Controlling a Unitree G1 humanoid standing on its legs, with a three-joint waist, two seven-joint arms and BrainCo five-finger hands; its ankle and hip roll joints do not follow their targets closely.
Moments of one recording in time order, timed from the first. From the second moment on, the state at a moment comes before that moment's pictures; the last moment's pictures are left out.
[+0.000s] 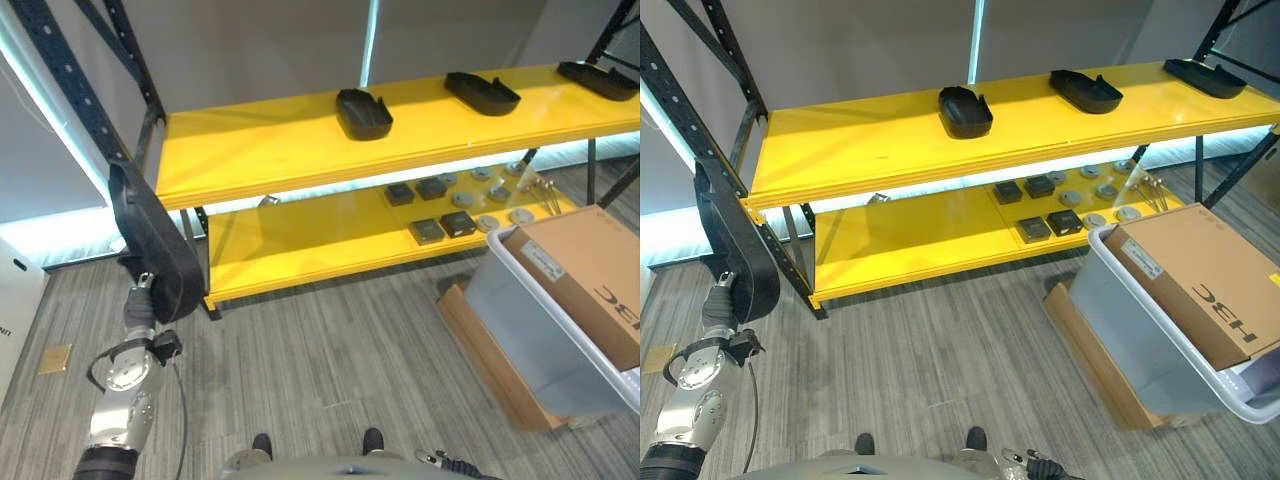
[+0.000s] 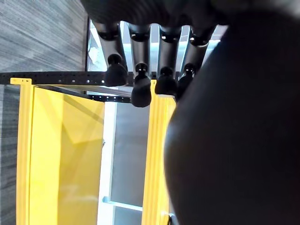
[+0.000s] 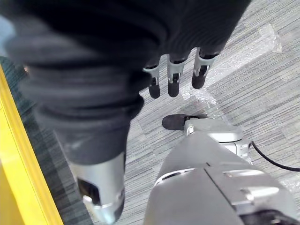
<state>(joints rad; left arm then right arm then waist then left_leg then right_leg) 0.10 0.38 0.04 0.10 -0.52 -0.03 0.26 0.16 -0.35 0.11 1.00 0.30 0.07 0.17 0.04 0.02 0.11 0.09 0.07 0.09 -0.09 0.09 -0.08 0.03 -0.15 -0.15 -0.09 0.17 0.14</state>
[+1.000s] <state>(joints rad) 0.02 0.37 0.00 0.10 -0.55 0.00 0.15 0.10 -0.33 0.04 1.04 0.34 0.03 0.22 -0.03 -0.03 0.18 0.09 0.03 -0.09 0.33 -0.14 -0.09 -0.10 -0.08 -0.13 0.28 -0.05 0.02</state>
